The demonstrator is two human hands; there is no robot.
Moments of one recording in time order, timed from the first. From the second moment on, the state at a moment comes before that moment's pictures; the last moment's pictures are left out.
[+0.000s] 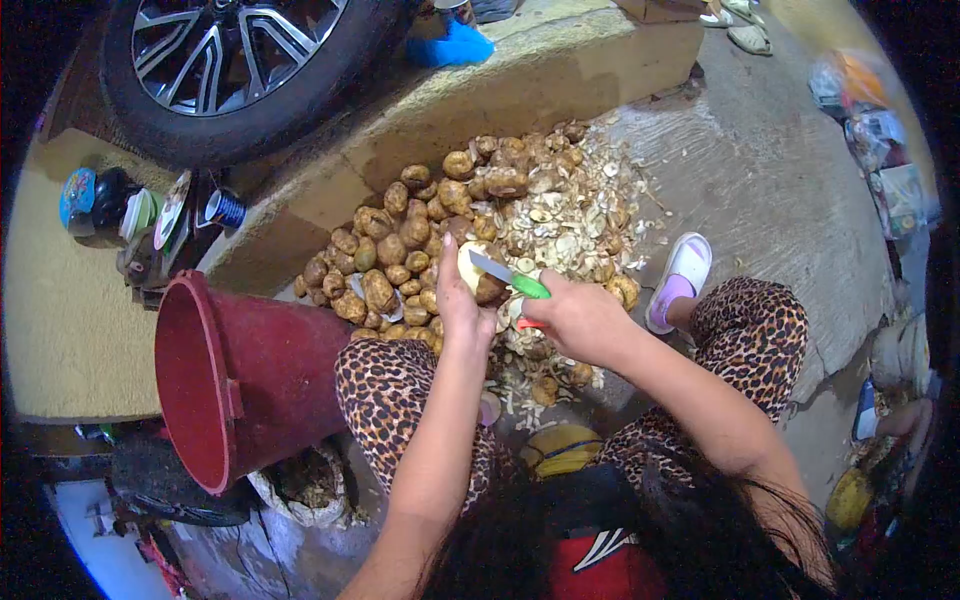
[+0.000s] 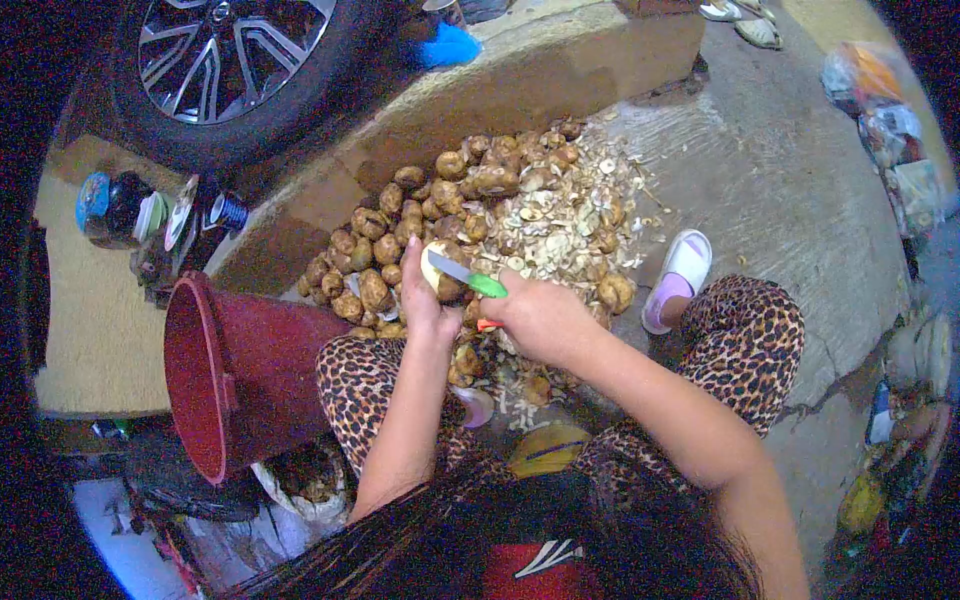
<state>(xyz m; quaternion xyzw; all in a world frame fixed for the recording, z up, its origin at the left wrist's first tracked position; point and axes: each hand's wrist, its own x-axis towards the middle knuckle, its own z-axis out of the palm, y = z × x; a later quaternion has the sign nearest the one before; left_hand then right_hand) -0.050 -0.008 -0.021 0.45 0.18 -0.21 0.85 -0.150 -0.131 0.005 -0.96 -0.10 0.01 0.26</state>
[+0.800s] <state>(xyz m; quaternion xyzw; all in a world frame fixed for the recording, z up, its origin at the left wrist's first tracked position) -0.042 0.000 -0.025 0.60 0.01 -0.04 0.80 -0.135 -0.125 -0.027 -0.93 -0.09 -0.07 0.34</state>
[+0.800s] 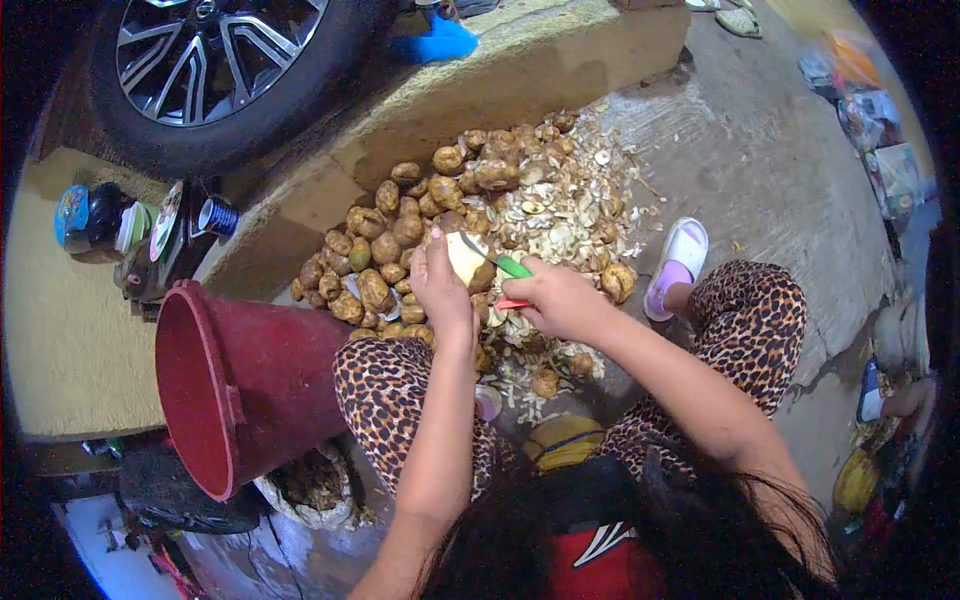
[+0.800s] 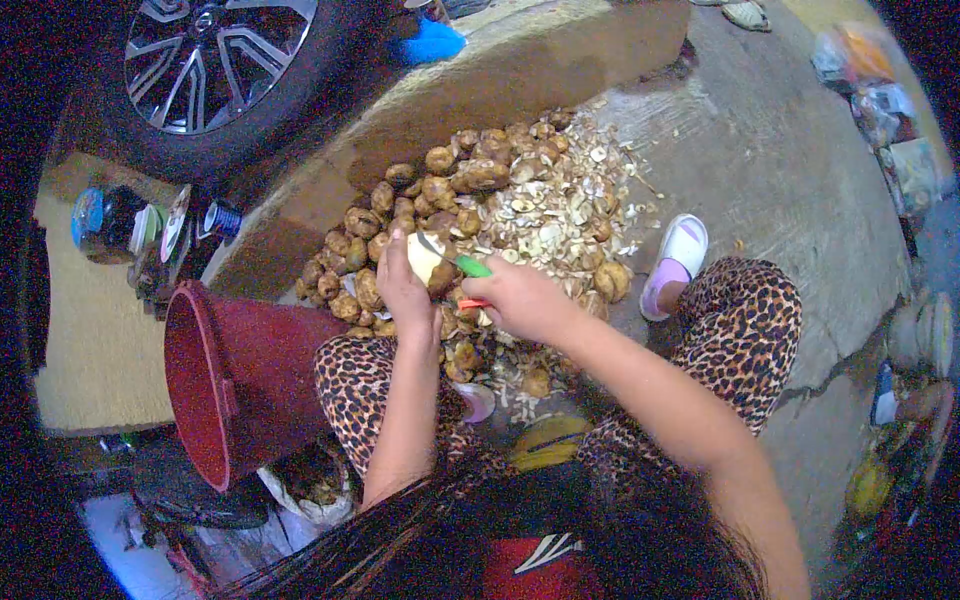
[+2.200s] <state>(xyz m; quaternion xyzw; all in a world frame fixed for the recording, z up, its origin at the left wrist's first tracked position) -0.037 0.003 -0.036 0.50 0.12 -0.15 0.85 -0.141 -0.123 -0.010 -0.94 -0.11 -0.02 0.31</state>
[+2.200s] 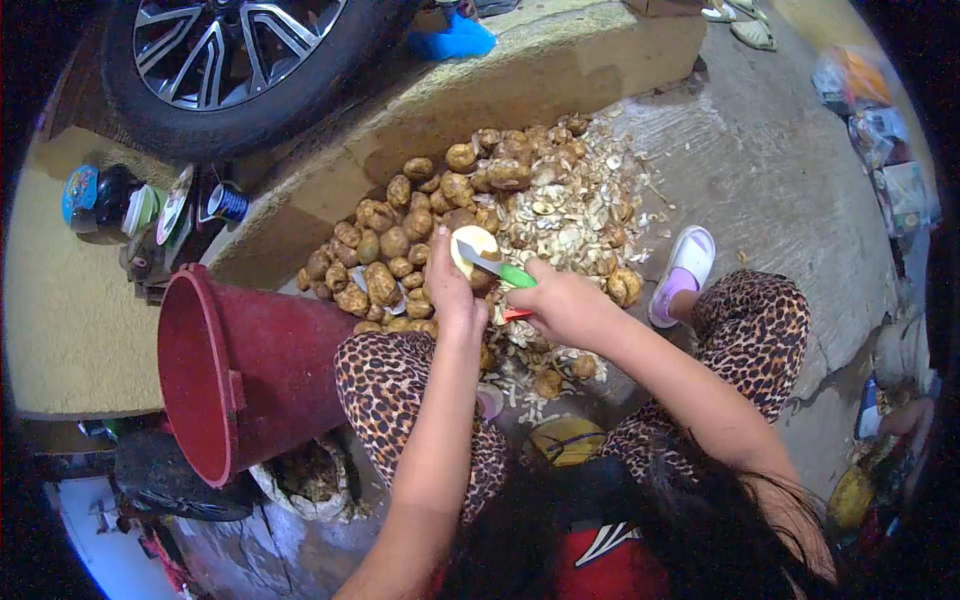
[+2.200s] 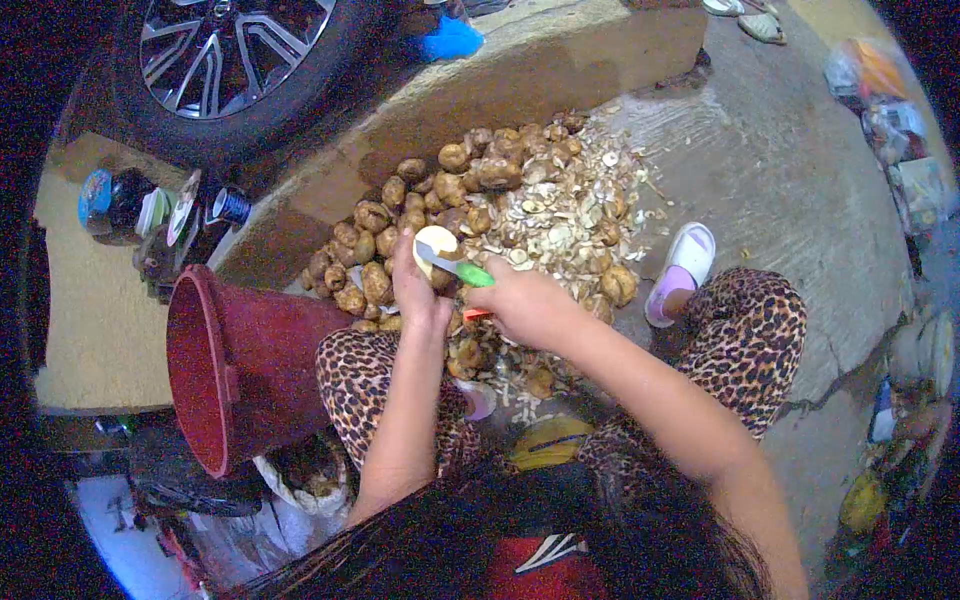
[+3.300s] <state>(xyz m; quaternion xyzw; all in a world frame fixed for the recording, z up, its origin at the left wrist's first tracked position) -0.034 0.017 -0.013 0.44 0.14 -0.28 0.84 -0.116 -0.203 0.002 -0.77 0.11 0.10 0.62</state>
